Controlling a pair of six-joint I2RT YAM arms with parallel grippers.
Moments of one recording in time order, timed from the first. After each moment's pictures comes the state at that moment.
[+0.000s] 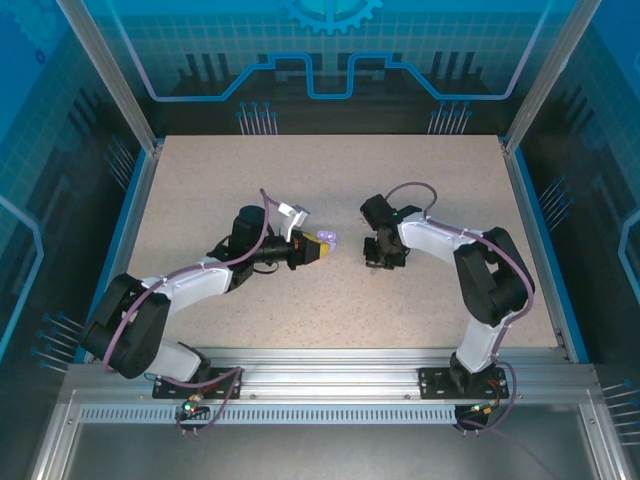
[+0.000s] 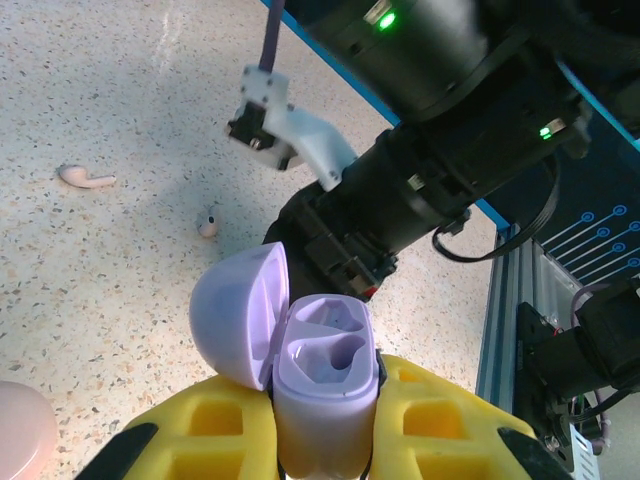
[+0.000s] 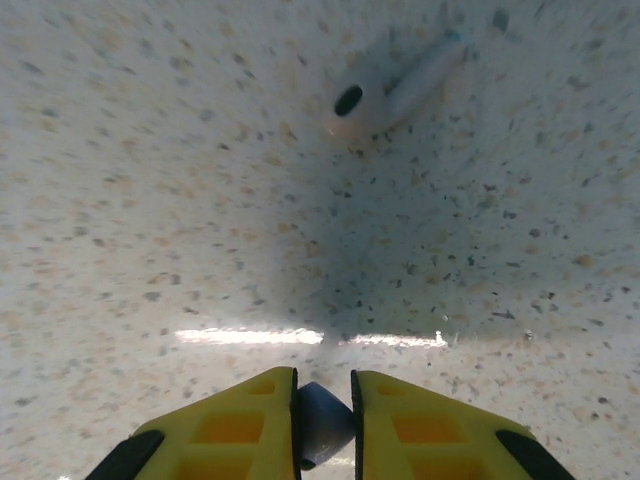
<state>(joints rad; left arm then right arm) -0.44 1.43 0.66 0.36 0.73 -0.32 0.50 1.81 1.14 -0.75 -0.02 0.64</state>
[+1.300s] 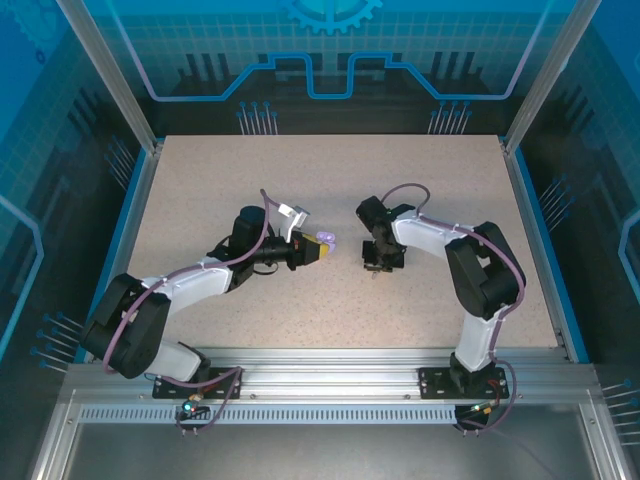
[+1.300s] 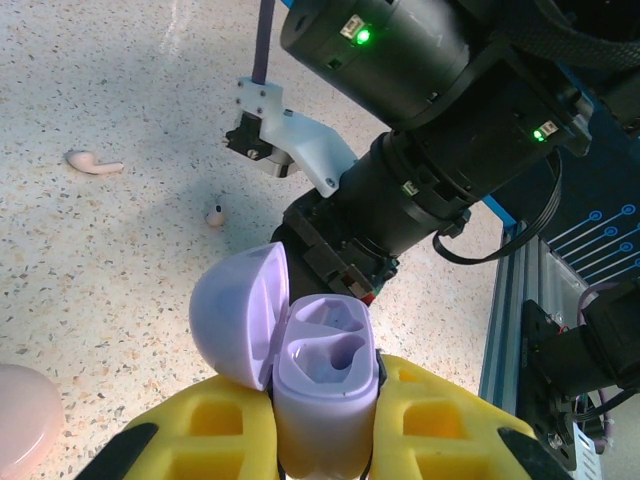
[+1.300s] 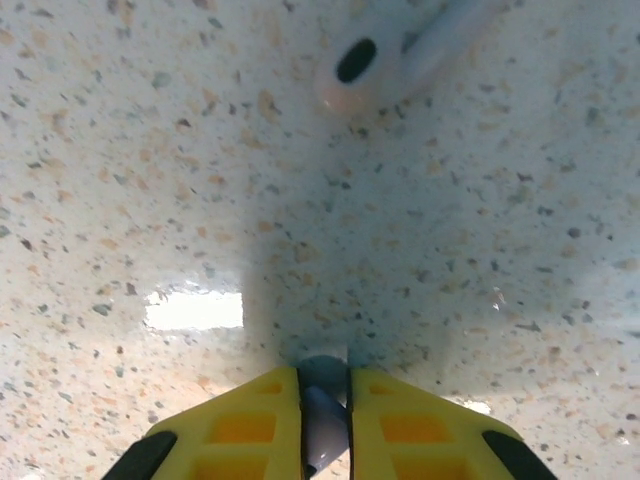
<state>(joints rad) -0.44 1.43 0.66 0.34 0.72 -0.32 0.51 1.84 1.17 -0.81 0.00 0.63</state>
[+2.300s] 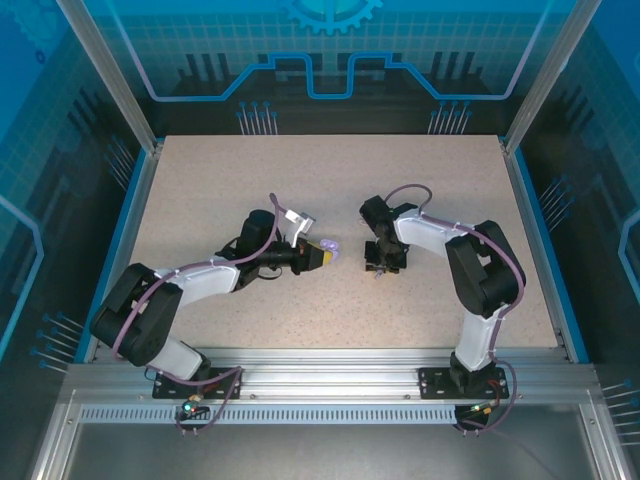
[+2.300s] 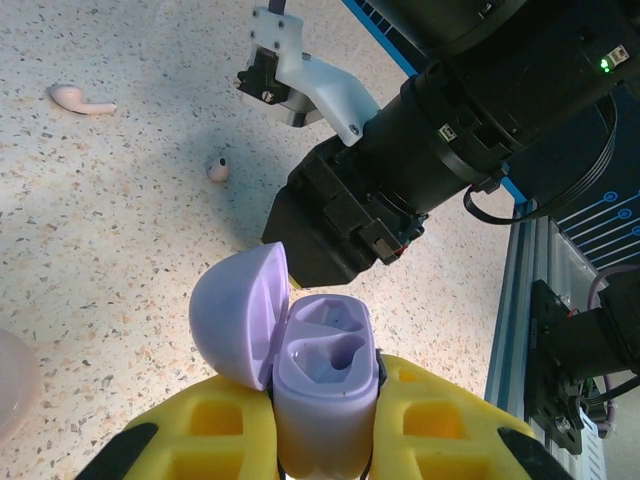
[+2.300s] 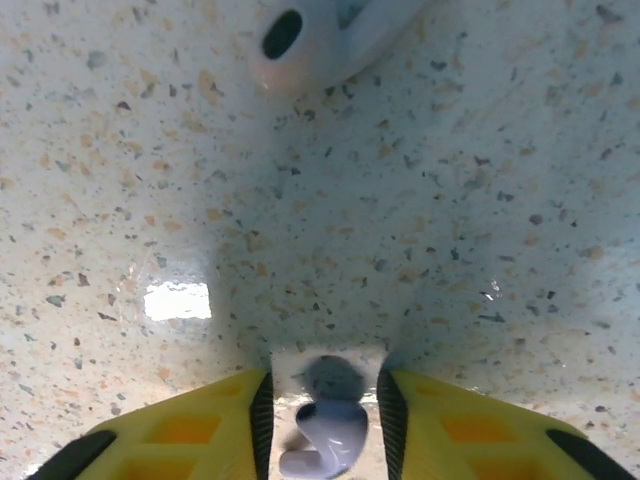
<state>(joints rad) -0.47 1.51 0.66 0.34 0.71 -0.33 0.49 1.86 1.18 -0.83 -0.03 0.61</state>
